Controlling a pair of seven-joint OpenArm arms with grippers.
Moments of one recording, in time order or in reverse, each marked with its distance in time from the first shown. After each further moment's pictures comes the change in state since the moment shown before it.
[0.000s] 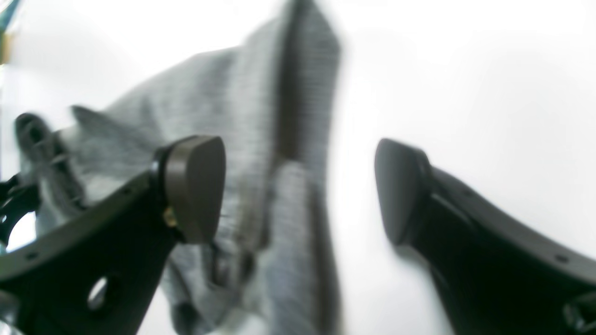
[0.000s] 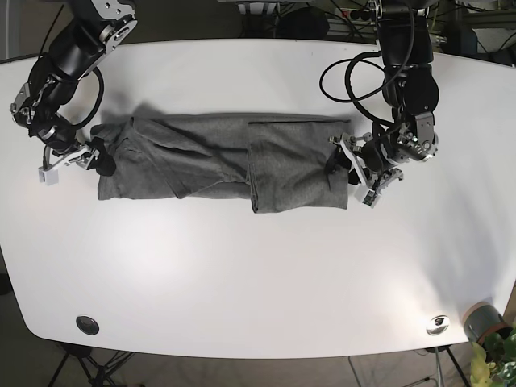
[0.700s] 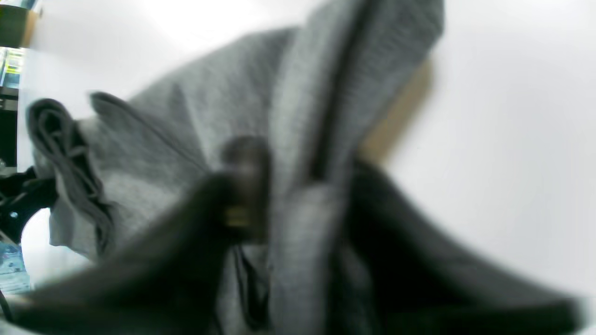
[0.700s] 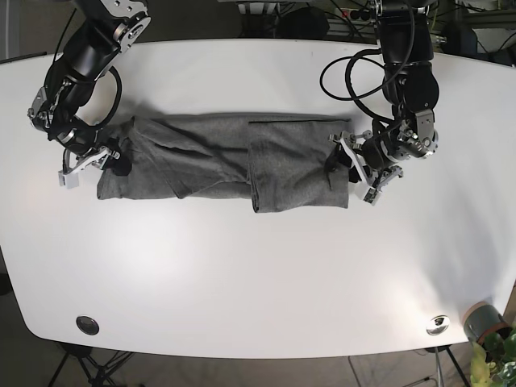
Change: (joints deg) left arm 0.8 -0.1 -0.1 0.0 -0.4 0.0 -0.6; right arm -0.3 -3.4 -3.8 0.1 -0.7 -0.3 2.0
